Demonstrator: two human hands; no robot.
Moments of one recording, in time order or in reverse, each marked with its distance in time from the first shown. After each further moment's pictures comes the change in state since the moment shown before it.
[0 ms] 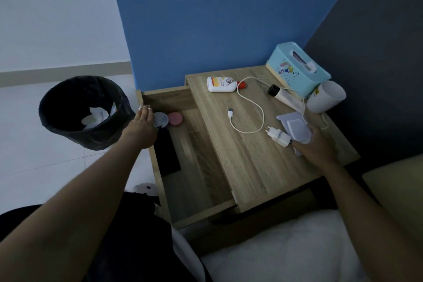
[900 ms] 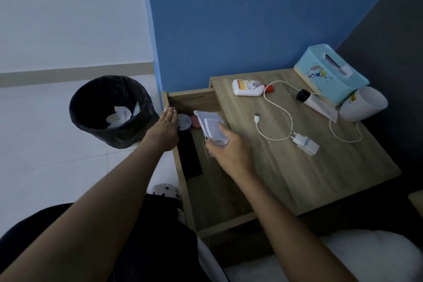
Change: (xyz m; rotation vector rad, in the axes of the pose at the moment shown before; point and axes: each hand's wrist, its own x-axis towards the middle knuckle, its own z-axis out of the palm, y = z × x) left_hand -0.008 -0.002 -0.007 -0.053 0.023 0.025; right_hand -0.110 -0.203 0.147 0.281 -0.141 -0.396
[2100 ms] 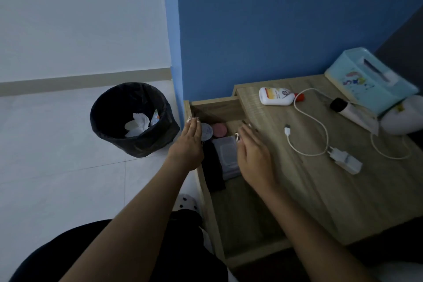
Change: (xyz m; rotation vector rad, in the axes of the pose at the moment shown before) left_hand -0.009 -0.004 0.006 -0.104 0.057 0.037; right_hand 0.031 0.002 0.029 -0.197 0.138 -0.312
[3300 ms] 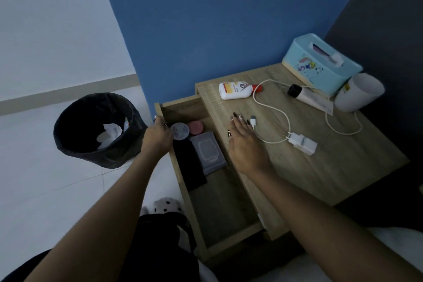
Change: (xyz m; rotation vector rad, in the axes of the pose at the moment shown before) left_hand 0.049 0.022 0.004 -0.225 0.197 -0.239; right_hand 0.009 0.078 -0.031 -0.356 -0.078 -0.011
